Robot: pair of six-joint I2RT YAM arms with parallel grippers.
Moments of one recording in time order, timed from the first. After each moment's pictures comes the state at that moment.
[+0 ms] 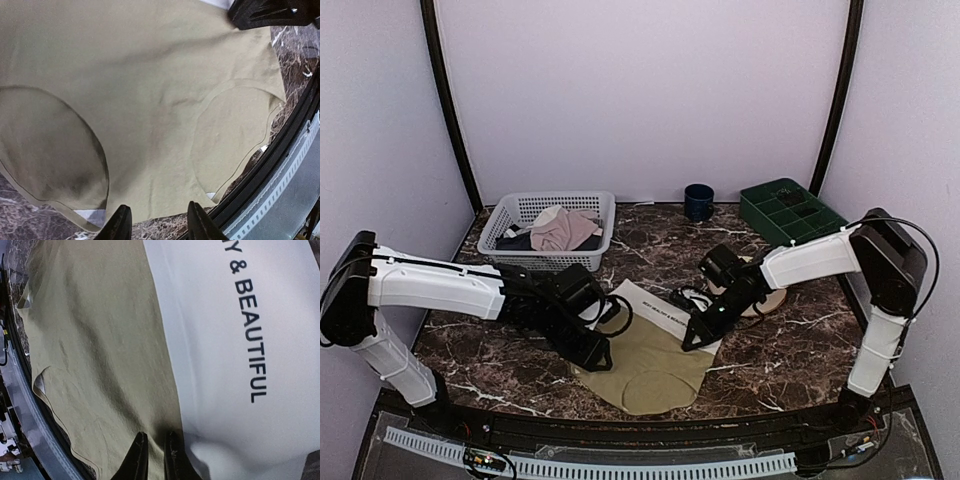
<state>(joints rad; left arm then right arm) -1.01 1.53 0.95 -0.57 0.19 -0.53 0.75 1.85 1.04 -0.47 -0.54 0.14</state>
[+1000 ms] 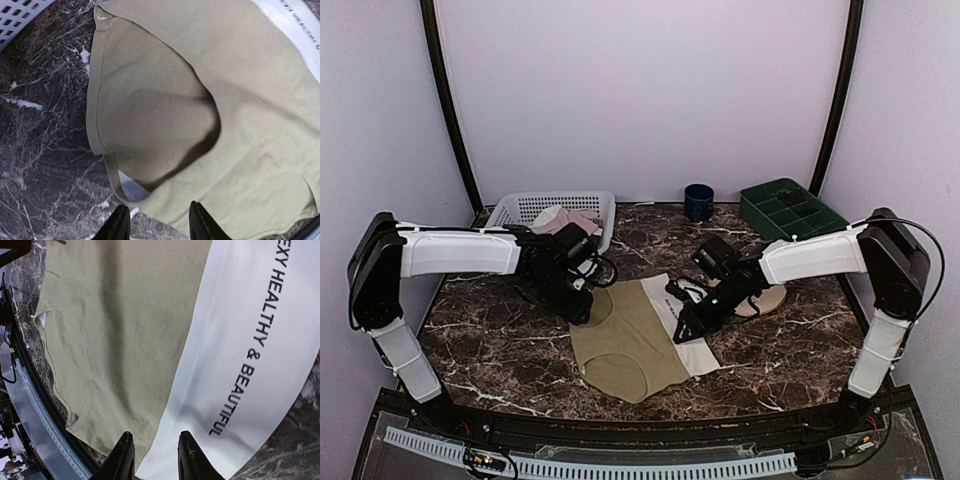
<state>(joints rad) -0.77 1.75 1.19 -0.74 -0.05 -0.26 0.78 1.76 1.05 -0.48 -0.50 0.28</state>
